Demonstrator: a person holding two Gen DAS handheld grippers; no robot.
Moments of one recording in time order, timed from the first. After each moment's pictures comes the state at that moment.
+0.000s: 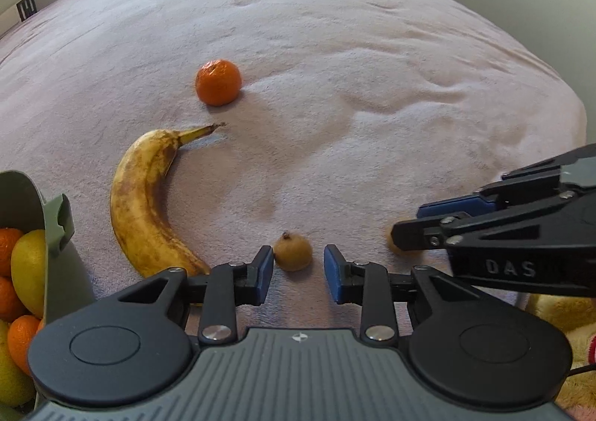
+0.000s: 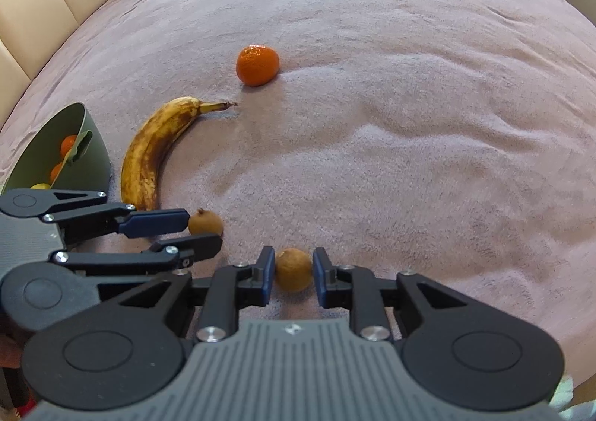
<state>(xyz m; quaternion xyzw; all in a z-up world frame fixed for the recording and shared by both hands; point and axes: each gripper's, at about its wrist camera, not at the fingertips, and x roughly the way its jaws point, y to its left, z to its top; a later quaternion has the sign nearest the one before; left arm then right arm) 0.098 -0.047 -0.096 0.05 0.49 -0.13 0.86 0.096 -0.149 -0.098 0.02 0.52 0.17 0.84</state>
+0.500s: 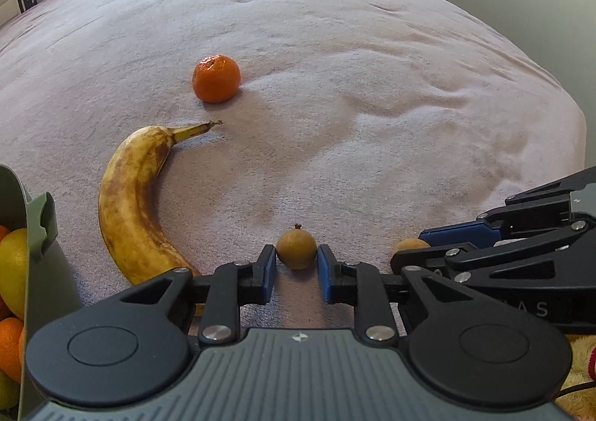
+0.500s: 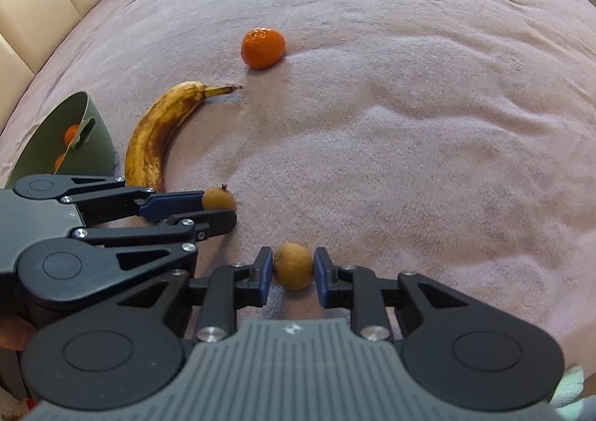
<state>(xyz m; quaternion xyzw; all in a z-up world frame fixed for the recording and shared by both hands) 0.105 -0.045 -0.102 0.03 0.48 -0.14 0.87 0.094 -0.148 -0.105 0.02 0.54 0.18 0.82</state>
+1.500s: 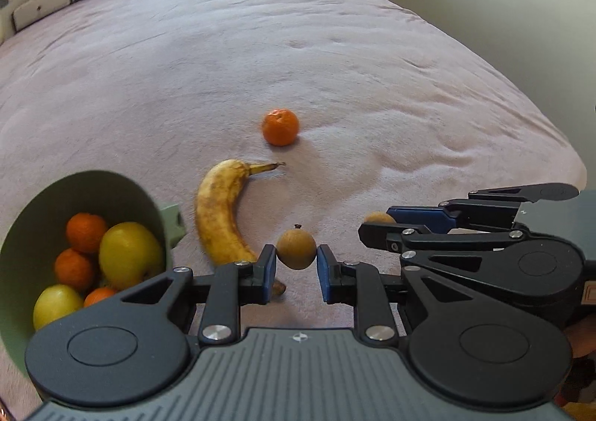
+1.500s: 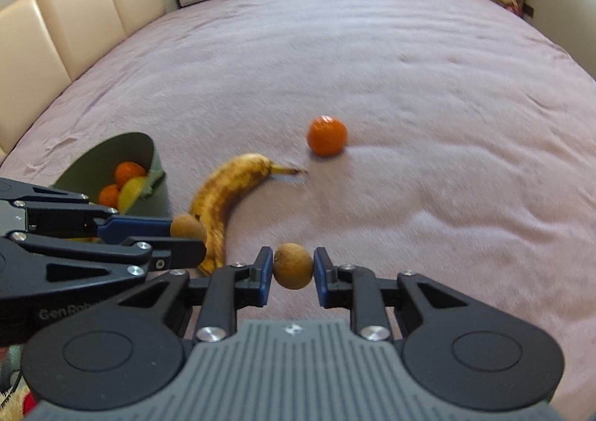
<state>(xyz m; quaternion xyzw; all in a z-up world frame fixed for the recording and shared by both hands) 0.071 0.000 -0.018 -0.02 0.46 -0.07 0.88 0.082 -0.107 -0.048 -0.02 0.43 0.23 0.87</state>
